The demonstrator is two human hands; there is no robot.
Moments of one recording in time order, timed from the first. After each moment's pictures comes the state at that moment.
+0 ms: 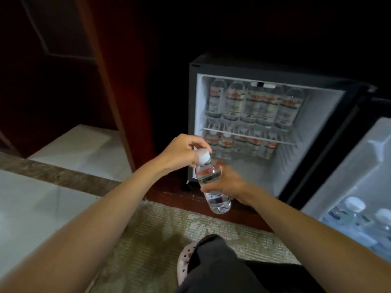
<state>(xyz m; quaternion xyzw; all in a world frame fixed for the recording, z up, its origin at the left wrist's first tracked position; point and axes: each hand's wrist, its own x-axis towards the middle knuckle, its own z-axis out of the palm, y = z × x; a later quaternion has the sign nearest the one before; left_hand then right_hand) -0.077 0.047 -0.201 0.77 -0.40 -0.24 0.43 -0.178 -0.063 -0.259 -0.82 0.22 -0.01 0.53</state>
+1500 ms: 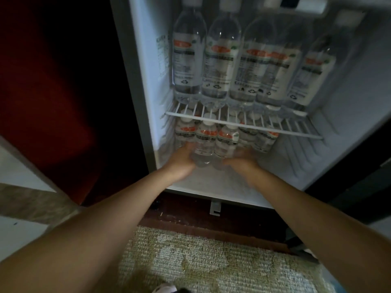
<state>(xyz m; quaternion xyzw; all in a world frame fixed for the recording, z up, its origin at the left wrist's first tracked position) 0.013 -0.135 -0.376 0.82 -0.35 -0.26 0.37 -0.075 -0.282 -0.421 -0.71 0.45 -0.13 0.53</state>
